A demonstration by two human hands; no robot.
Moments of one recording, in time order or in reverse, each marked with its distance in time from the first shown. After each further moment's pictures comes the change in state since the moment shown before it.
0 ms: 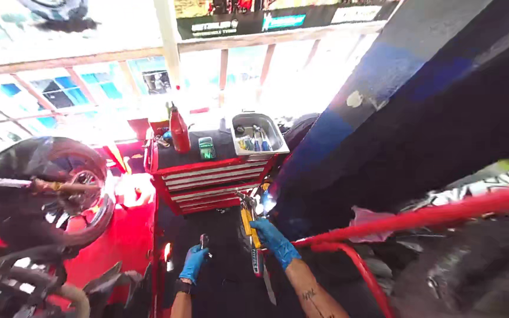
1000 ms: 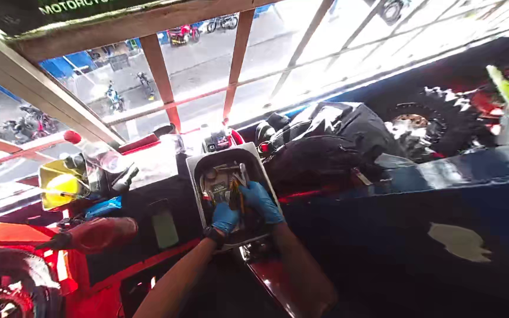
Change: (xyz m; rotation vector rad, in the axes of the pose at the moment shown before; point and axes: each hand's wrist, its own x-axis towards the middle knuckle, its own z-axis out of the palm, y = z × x) left_hand 0.323 0.462 0.204 0.724 -0.339 -0.004; right_hand 0.409 -0.261 -0.180 -0.738 0.355 0.248
